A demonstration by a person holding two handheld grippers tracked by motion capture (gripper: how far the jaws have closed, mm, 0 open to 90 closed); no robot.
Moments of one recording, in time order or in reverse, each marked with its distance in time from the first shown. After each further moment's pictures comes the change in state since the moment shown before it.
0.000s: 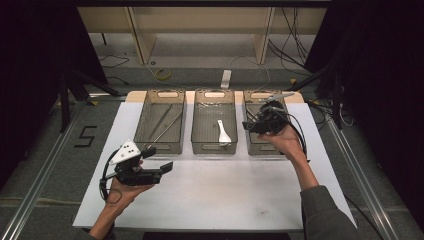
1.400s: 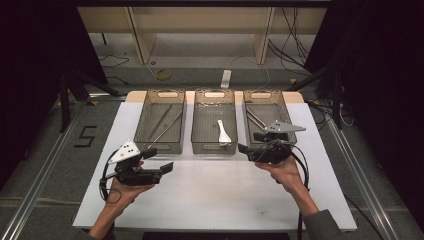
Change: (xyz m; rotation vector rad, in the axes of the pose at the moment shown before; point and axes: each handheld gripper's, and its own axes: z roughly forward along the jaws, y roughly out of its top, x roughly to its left) left arm 0.001 0.000 0.000 -0.001 -0.028 -0.031; right arm 0.045 -0.065 -0.031 -0.205 0.136 0.005
